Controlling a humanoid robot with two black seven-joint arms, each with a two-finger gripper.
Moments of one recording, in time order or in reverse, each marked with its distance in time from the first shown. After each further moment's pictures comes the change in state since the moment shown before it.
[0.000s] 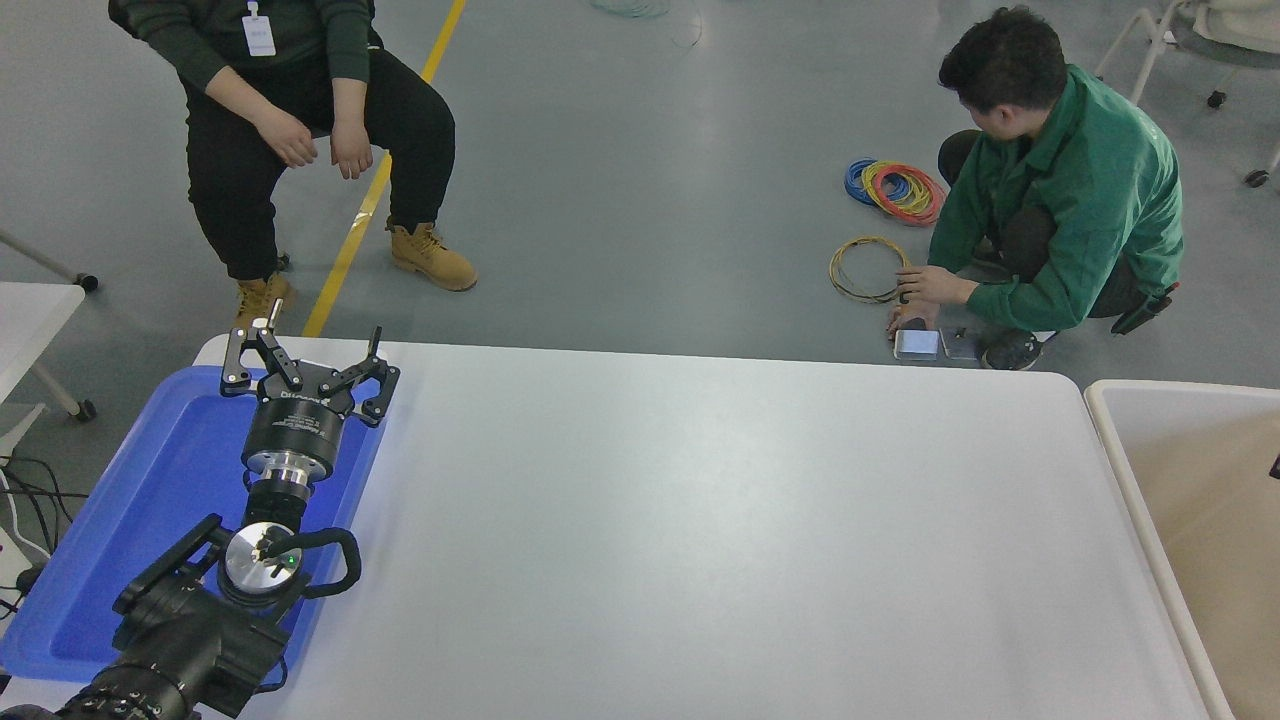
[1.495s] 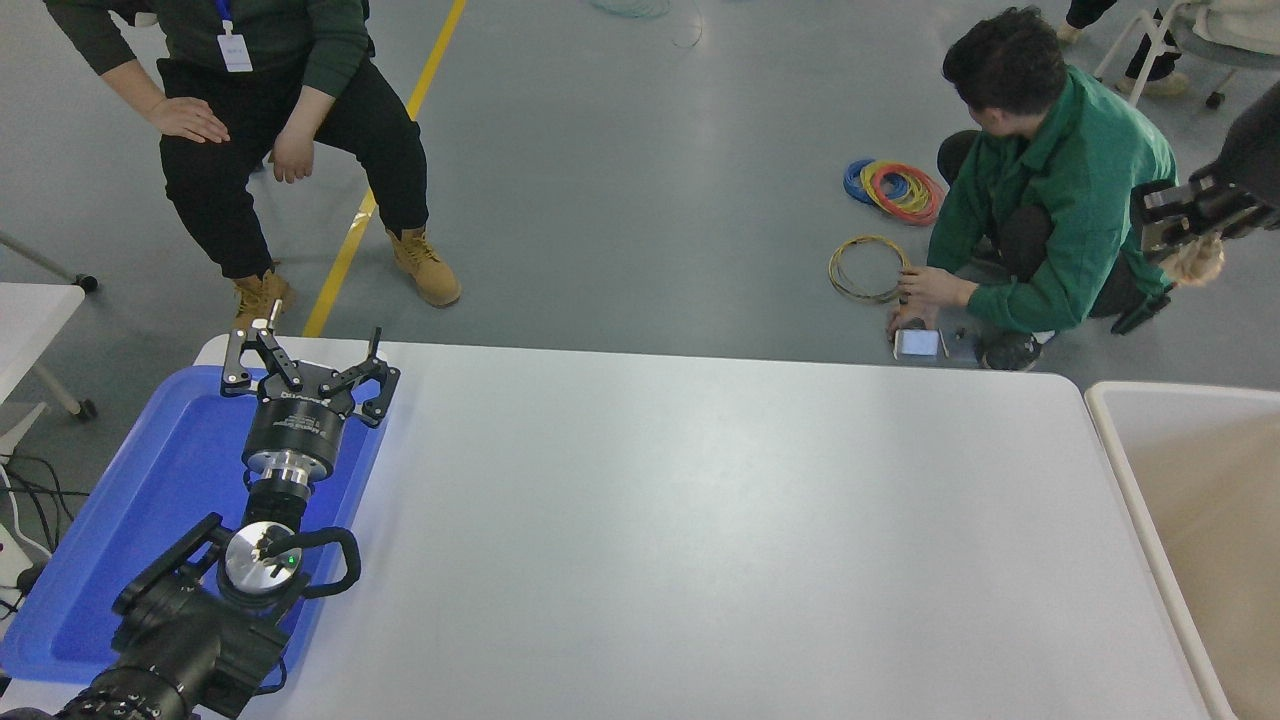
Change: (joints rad) left arm 0.000 0.000 0.000 0.000 0.000 0.001 0.000; right arm 1.370 -0.139 -0.499 0.917 -0.269 0.731 0.002
